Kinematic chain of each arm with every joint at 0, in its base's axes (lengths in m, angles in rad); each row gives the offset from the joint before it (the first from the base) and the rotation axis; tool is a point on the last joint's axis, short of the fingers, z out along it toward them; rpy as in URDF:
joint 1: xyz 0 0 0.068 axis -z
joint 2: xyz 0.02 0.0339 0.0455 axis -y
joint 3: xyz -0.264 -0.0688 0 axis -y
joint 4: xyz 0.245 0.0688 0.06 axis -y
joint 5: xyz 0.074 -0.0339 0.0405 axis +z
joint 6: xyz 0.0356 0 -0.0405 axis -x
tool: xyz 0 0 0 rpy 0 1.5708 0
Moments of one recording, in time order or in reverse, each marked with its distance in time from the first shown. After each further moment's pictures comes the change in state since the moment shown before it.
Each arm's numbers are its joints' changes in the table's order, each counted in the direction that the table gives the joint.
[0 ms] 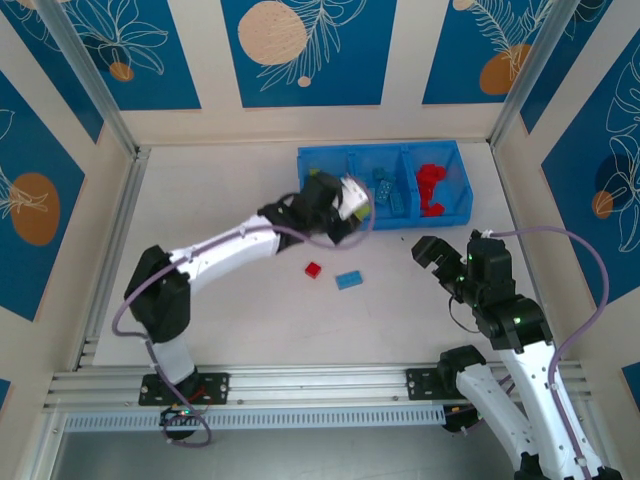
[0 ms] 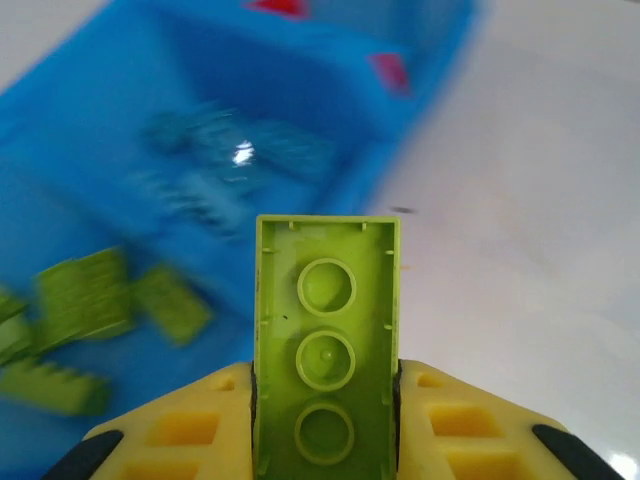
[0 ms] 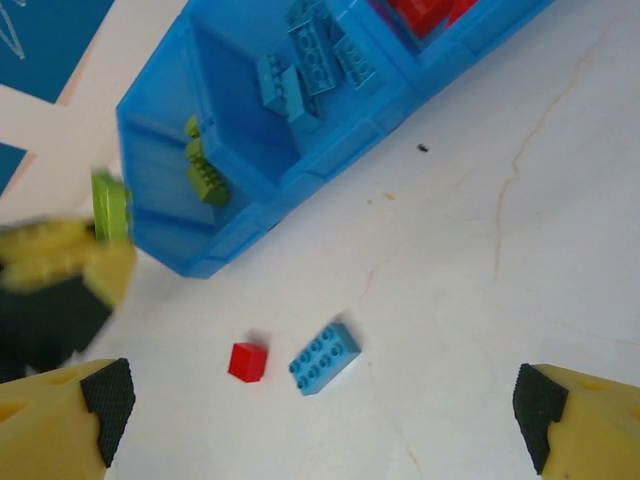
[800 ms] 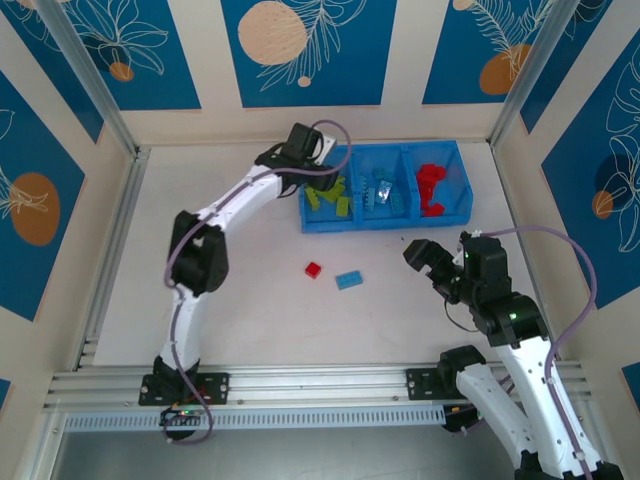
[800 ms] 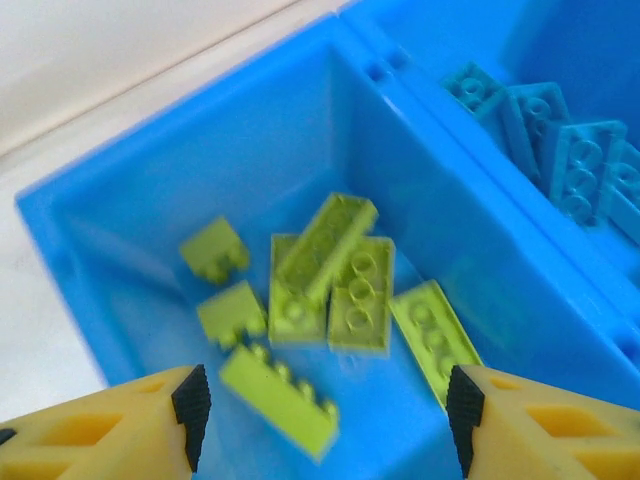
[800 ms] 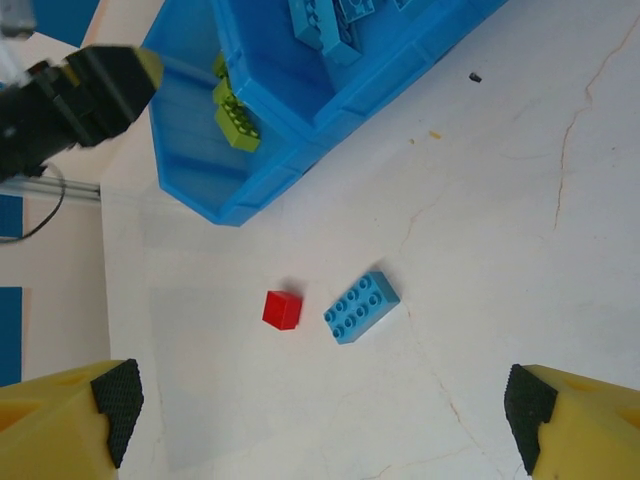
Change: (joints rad) left arm -0.224 -0.304 0.411 -0.220 0.011 0.125; right arm -0.002 -0.029 -0.023 0.009 0.139 -0.029
